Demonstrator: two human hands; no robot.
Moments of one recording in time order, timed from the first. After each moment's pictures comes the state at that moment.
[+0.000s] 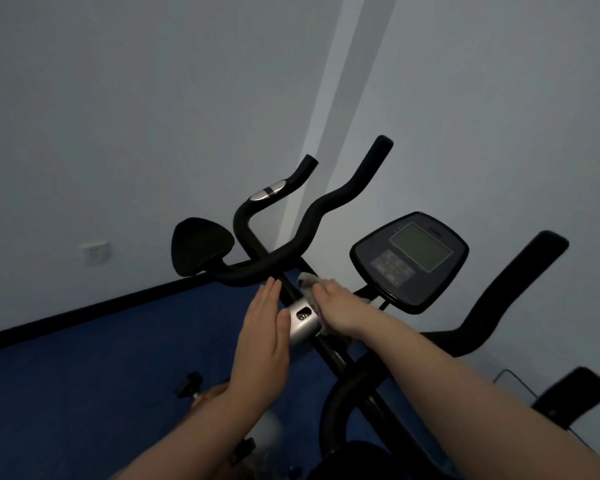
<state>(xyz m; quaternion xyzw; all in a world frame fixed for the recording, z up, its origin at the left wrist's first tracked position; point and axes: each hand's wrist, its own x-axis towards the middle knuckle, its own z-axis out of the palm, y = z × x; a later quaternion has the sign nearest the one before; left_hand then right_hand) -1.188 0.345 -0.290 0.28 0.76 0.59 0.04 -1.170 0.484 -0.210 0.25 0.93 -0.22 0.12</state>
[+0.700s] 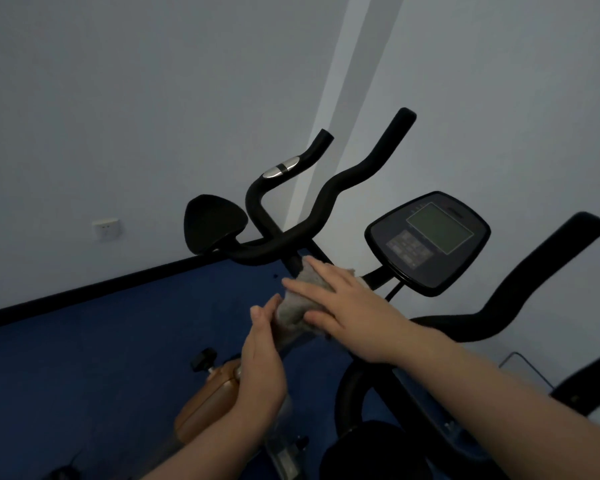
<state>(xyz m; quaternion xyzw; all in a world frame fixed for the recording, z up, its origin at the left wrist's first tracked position) -1.162 0.328 -0.292 0.05 0.56 0.80 0.20 -1.135 0.475 -0.217 -0.02 0.99 -0.09 0.04</state>
